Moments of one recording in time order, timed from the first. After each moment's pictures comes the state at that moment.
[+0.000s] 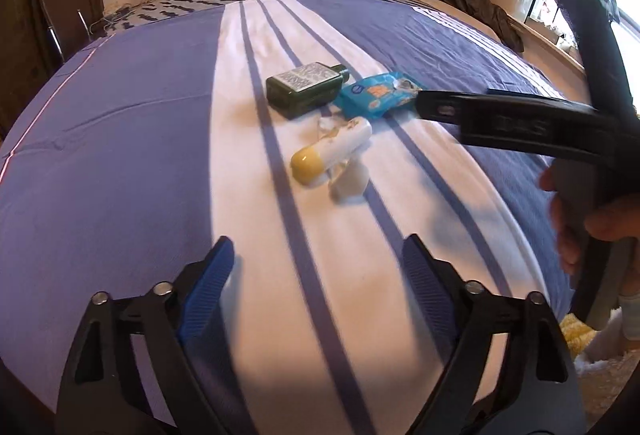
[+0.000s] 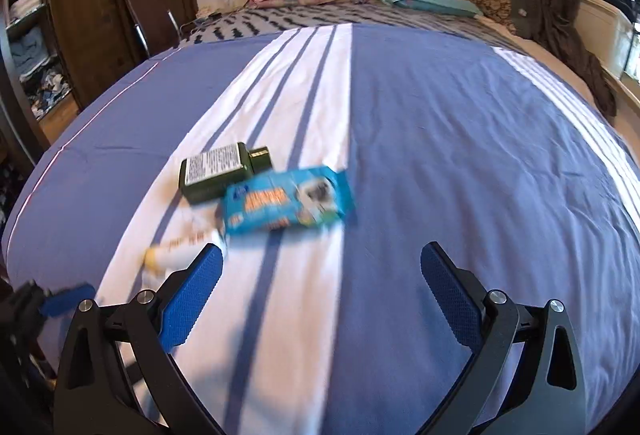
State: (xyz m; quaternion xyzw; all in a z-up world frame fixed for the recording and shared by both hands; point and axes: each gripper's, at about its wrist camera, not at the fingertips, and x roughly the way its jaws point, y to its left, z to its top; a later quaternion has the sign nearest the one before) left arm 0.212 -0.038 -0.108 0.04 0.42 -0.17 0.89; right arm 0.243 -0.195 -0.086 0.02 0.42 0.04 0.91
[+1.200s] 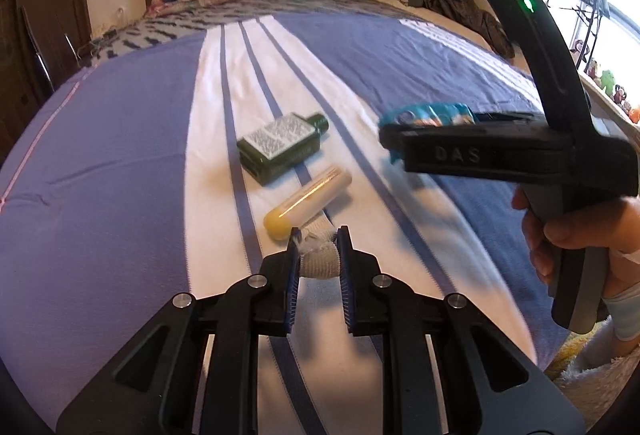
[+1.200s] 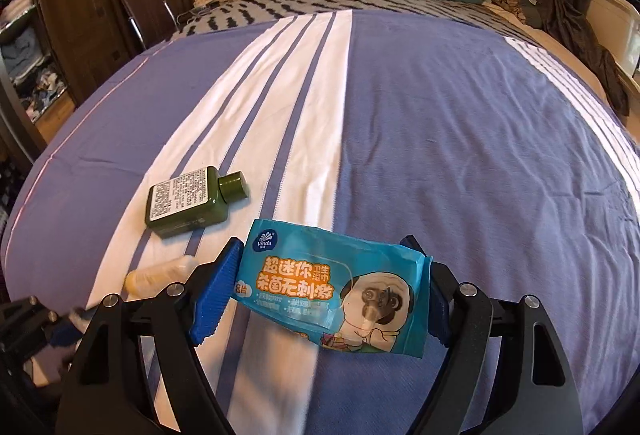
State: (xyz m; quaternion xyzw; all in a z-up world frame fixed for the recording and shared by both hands) left arm 0.236 -0.062 -0.080 0.06 0.39 -0.19 0.90; right arm 0.278 -0.212 -0.088 0.02 0.43 0.05 0.90
